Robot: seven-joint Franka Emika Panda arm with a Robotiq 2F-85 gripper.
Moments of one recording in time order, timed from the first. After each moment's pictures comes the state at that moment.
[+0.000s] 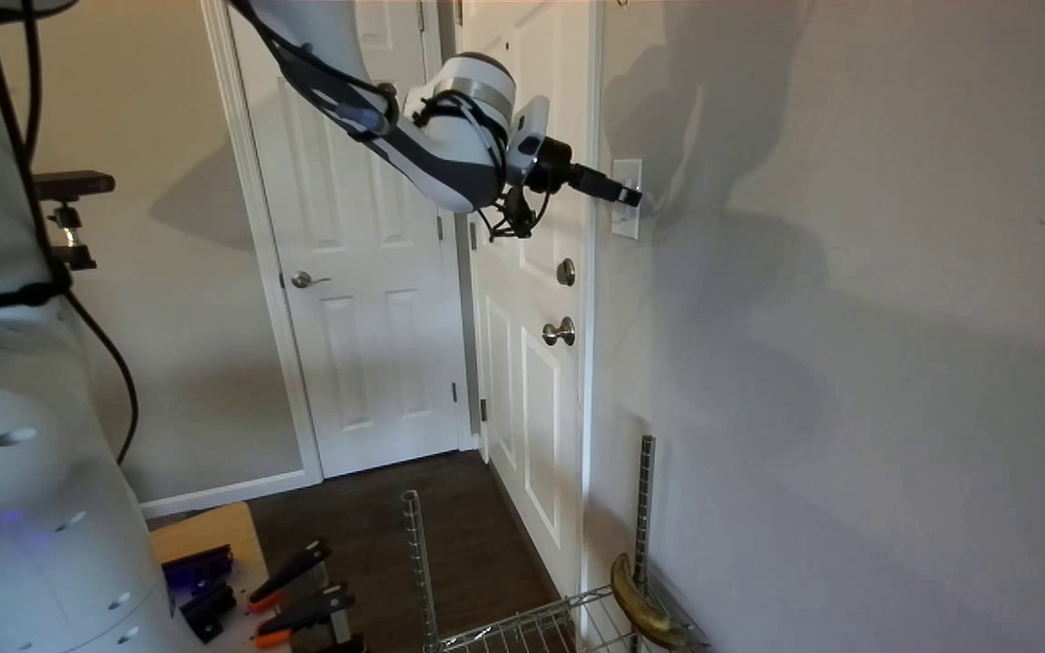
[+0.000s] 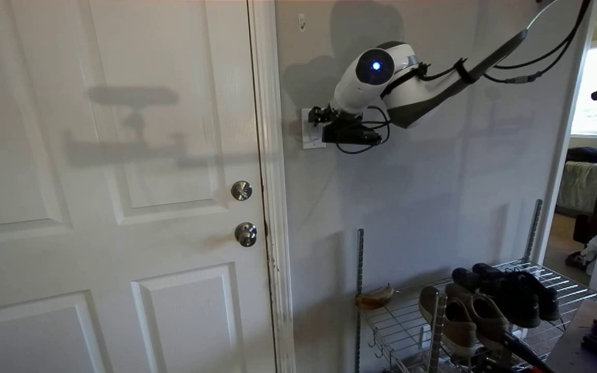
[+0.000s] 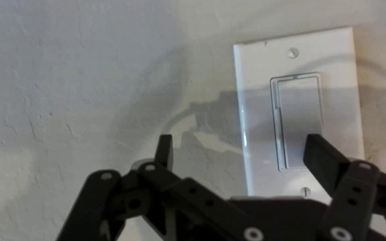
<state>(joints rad) 0.06 0.00 0.09 -2.03 -1.69 2.59 2.05</state>
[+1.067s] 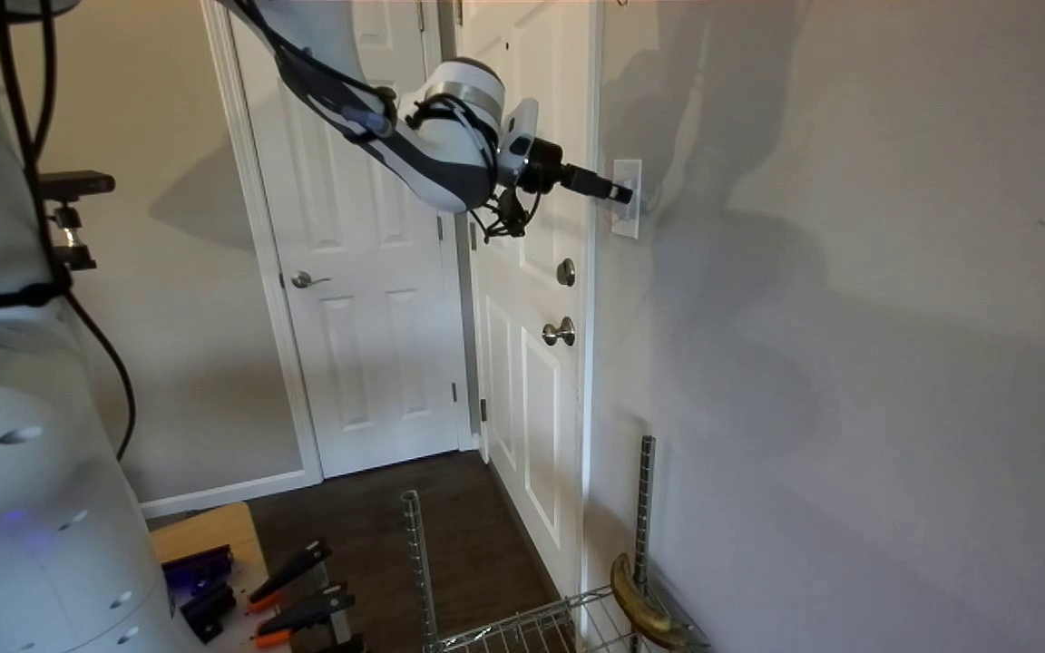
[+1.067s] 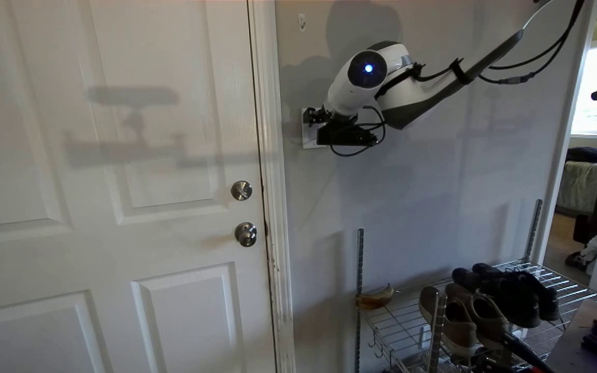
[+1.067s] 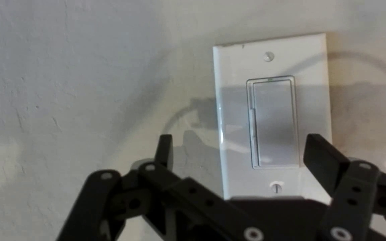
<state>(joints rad) 0.08 0.01 0.12 -2.02 -1.70 2.53 2.05</state>
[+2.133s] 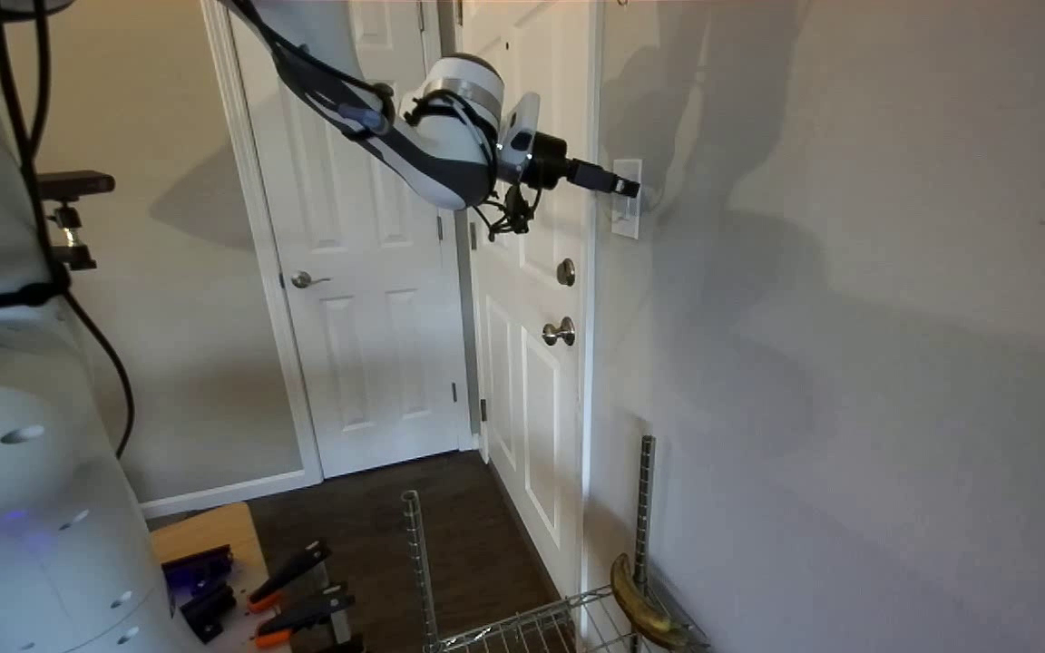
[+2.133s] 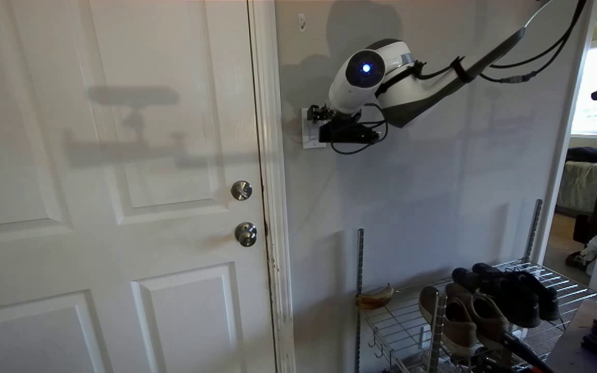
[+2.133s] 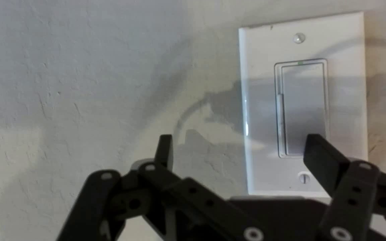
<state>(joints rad) 0.09 0.00 0.11 -2.02 -1.69 2.47 2.05</state>
